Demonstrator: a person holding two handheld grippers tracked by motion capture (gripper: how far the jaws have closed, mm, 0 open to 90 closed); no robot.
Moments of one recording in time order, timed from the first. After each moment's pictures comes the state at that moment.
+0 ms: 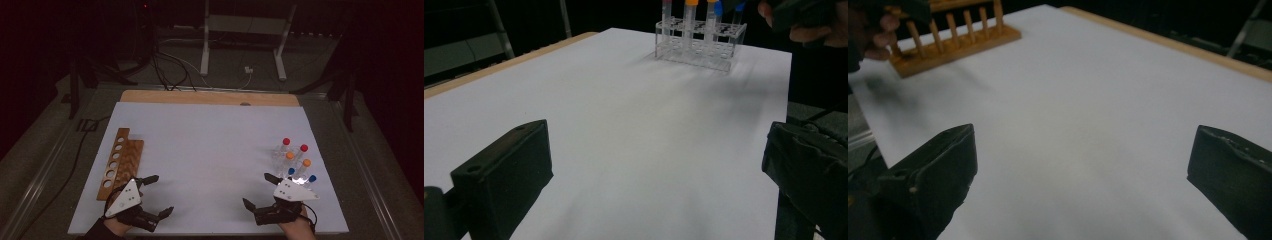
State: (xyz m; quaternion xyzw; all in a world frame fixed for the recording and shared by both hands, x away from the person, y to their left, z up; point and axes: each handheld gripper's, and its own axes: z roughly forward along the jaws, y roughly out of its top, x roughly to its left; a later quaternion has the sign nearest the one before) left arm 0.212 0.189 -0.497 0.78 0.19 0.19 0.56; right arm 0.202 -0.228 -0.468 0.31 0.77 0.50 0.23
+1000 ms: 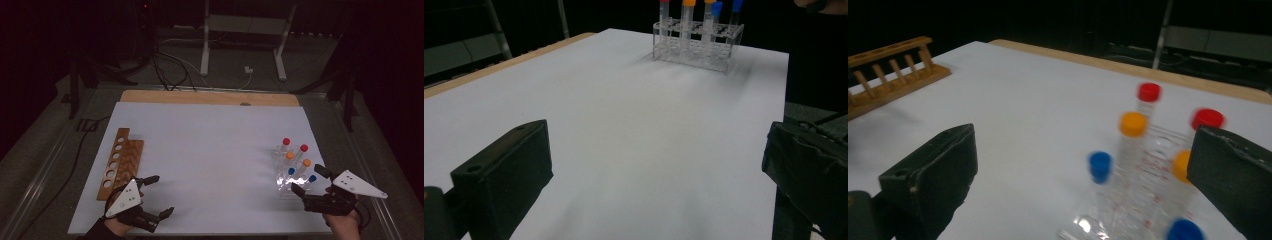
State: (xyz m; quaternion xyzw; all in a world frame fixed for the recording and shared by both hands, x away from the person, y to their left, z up) left arm 0.212 0.188 -0.497 0.78 0.19 0.18 0.56; right arm 0.201 -0.338 -0.440 0.40 0.70 0.52 0.27
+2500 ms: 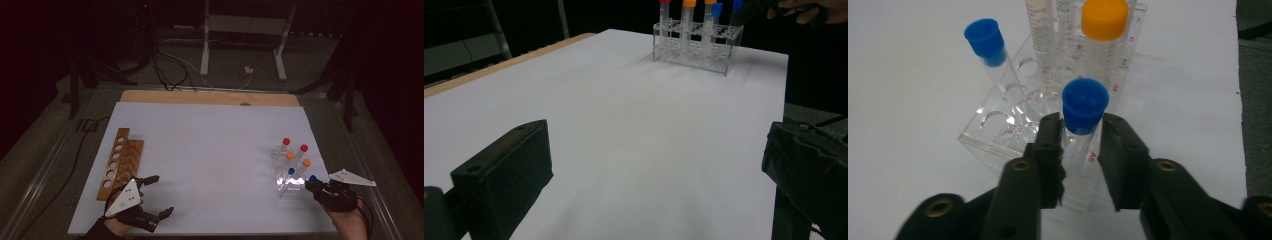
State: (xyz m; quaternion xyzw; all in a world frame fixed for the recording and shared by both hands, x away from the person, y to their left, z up) left arm 0.213 0.189 -0.497 0.78 0.19 0.18 0.57; right arm 0.218 -0.361 -0.468 0.53 0.73 0.36 0.23
